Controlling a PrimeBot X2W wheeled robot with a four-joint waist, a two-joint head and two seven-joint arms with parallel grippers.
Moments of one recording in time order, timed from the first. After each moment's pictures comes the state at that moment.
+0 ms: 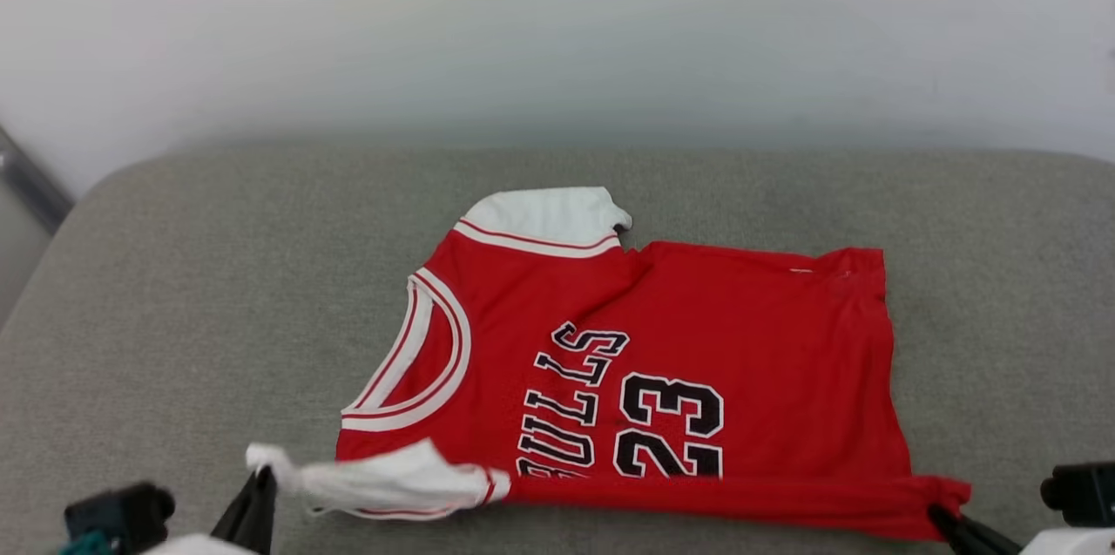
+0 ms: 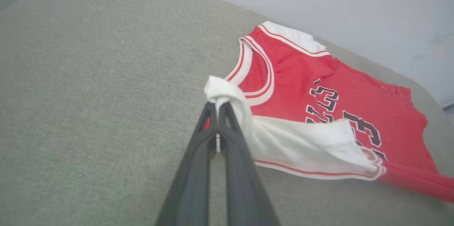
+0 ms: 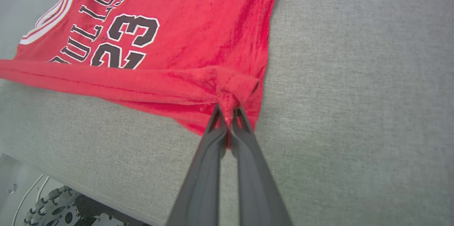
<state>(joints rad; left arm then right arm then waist) 0.29 0.47 -0.18 -0.27 -0.78 0.31 0.13 0.23 -0.40 0.04 -0.05 0.60 0.13 0.42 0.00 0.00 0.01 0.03</state>
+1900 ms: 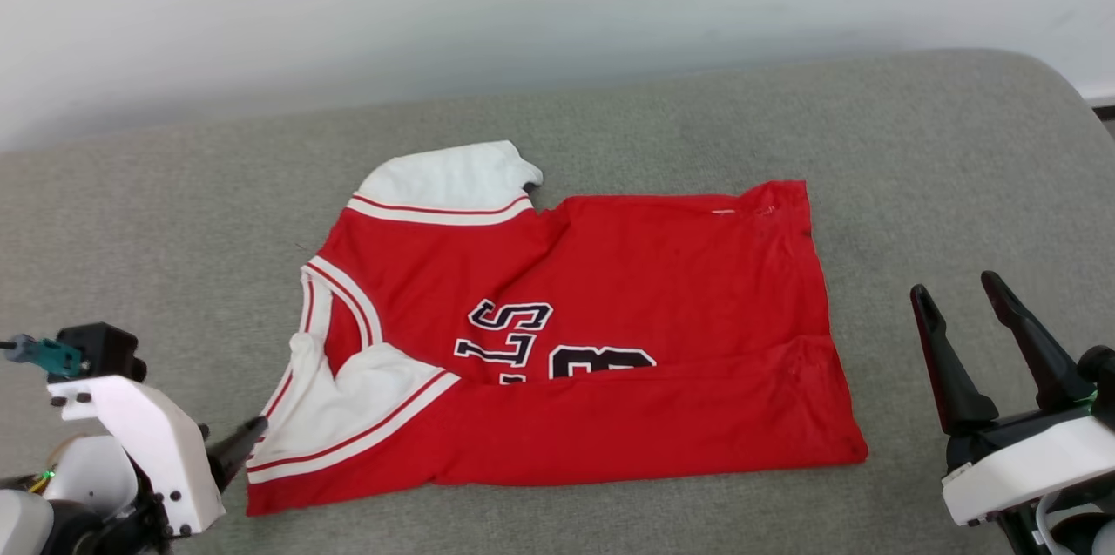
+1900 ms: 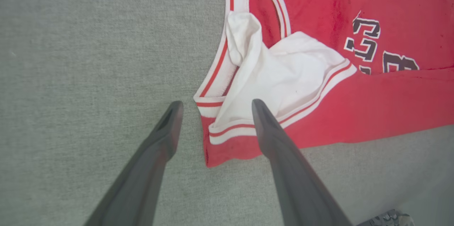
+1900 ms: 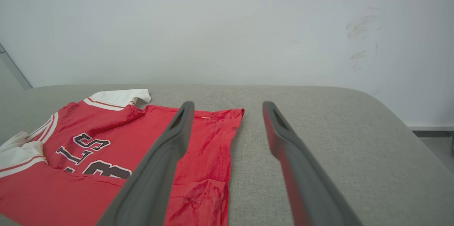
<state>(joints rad) -0.10 0.72 -0.24 0.00 -0.99 0.13 0.64 0.00 -0.26 0.02 -0.12 0.33 0.13 -0.01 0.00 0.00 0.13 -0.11</state>
